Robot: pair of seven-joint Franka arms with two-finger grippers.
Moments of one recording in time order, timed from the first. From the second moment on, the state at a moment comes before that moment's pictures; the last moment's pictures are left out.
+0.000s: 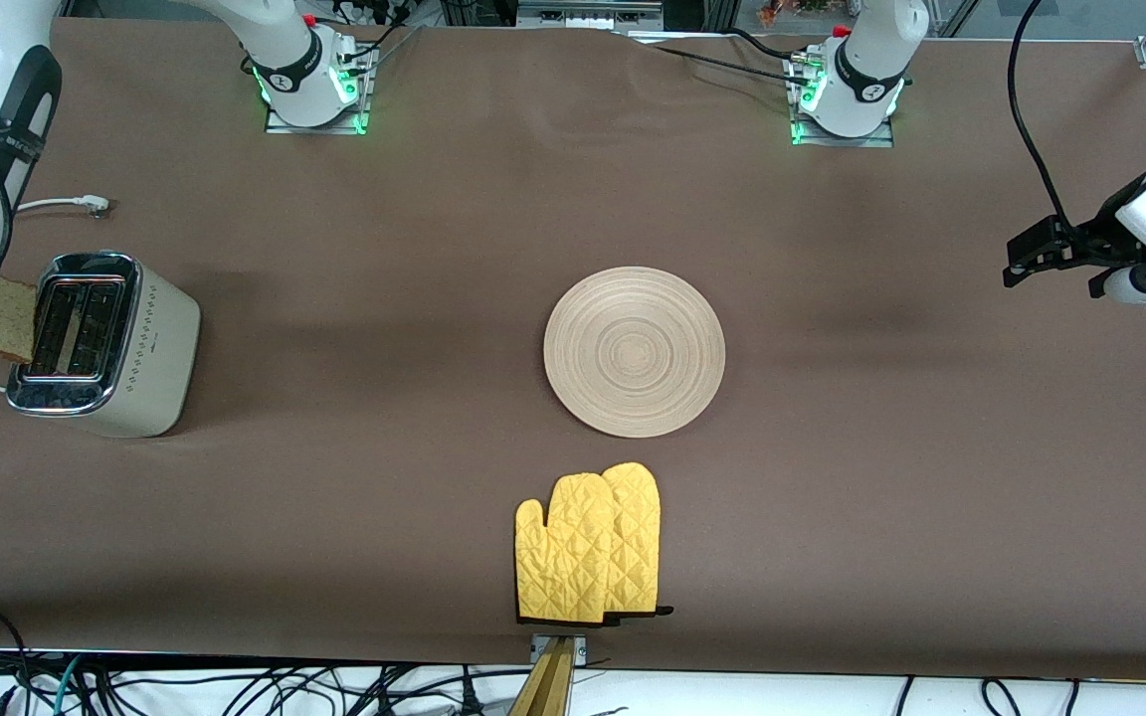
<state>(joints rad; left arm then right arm) 0.04 0.02 -0.03 -1.66 -0.02 1.70 0.10 0.54 0.64 -1.04 -1.41 0.04 1.61 -0.48</state>
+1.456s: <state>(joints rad) 0.04 0.02 -0.04 -1.66 -0.02 1.70 0.10 0.57 0.65 -1.04 -1.40 0.09 1.56 -0.45</state>
